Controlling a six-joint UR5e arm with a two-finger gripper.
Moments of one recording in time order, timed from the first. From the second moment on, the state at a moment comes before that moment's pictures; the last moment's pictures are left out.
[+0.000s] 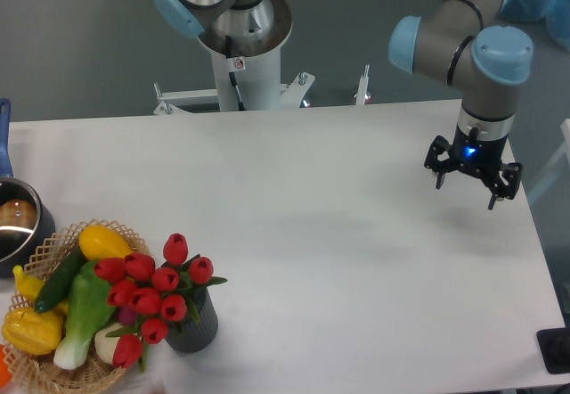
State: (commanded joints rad) arm 2.88 -1.97 -1.70 -0.83 1.45 1.46
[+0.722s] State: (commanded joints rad) arm 2.86 -1.87 -1.83 -0.83 1.25 1.45
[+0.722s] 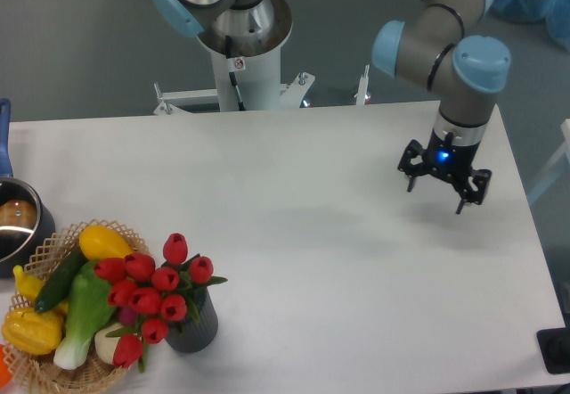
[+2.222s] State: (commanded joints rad) arm 2.70 -1.72 -1.90 -0.84 0.61 1.20
